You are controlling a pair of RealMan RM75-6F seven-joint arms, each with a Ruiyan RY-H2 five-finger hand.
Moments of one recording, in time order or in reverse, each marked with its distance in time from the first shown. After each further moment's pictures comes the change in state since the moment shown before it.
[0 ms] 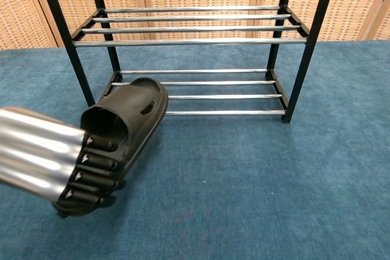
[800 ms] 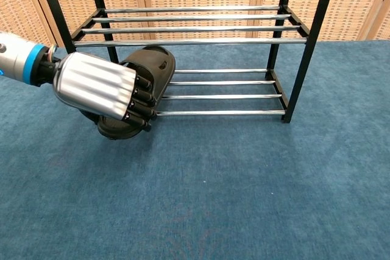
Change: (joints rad) left arm -0.104 -0.228 -0.022 0.593 -0.098 0.028 -0.397; right arm 0.036 -0.035 0.067 0.057 0.190 -0.074 -0.050
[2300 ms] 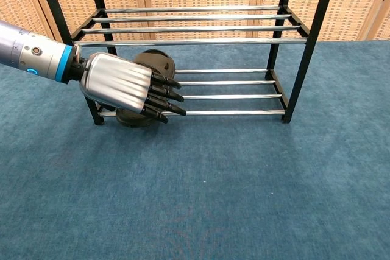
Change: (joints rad) left arm -0.026 -0.129 0.116 0.214 -0.128 -0.087 -0.006; right arm 0.011 -0.011 0.000 0.015 0.033 -0.016 -0.021
